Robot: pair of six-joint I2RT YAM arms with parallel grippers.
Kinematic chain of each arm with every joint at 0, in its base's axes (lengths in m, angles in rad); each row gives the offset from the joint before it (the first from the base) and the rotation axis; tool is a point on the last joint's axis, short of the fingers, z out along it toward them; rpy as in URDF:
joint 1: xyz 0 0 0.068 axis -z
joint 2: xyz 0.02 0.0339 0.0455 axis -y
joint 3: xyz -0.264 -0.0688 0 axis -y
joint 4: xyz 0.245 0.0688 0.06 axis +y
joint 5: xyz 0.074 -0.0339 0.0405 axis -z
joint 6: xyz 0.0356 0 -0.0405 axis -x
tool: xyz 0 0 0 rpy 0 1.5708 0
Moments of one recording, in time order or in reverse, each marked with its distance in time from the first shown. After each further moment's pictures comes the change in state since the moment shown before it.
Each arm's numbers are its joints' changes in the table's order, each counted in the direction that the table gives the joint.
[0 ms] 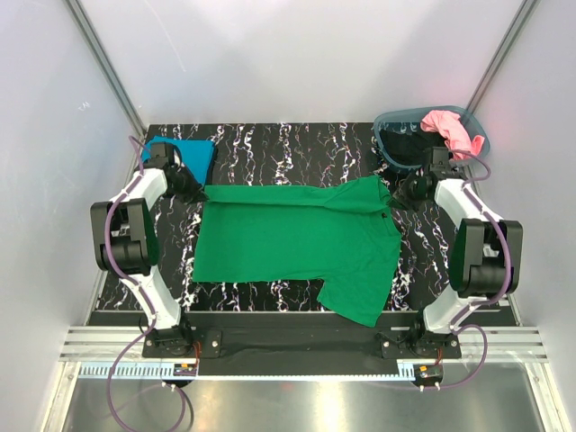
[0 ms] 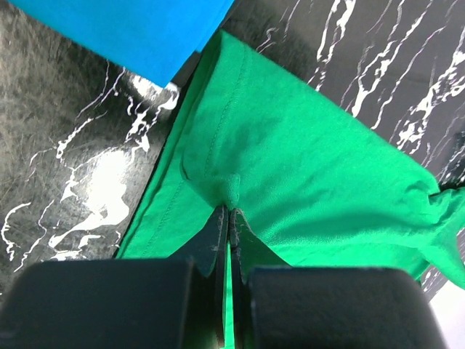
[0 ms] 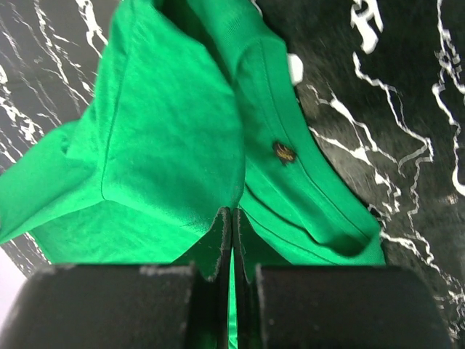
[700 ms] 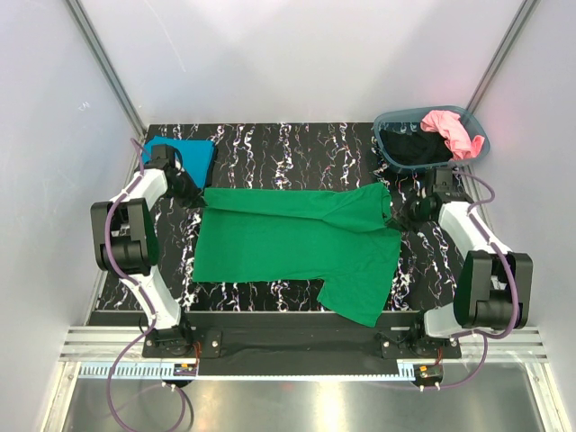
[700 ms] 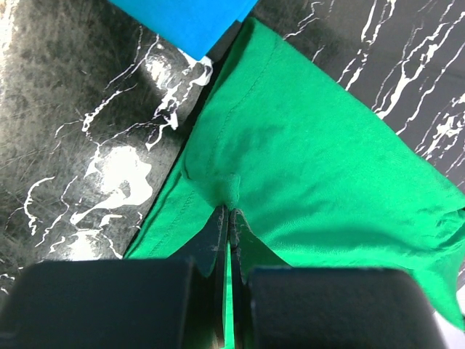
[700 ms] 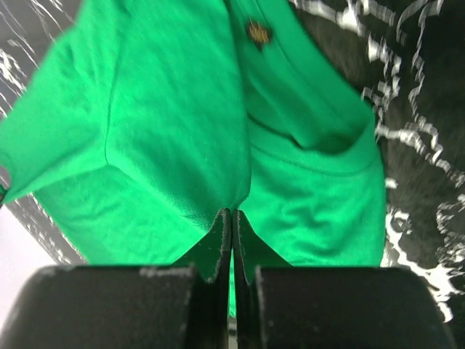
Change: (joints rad) left arm 0.000 0.000 -0.009 0.065 -0.036 -0.015; right arm 0.001 0.220 -0.201 0.067 -0.057 -0.029
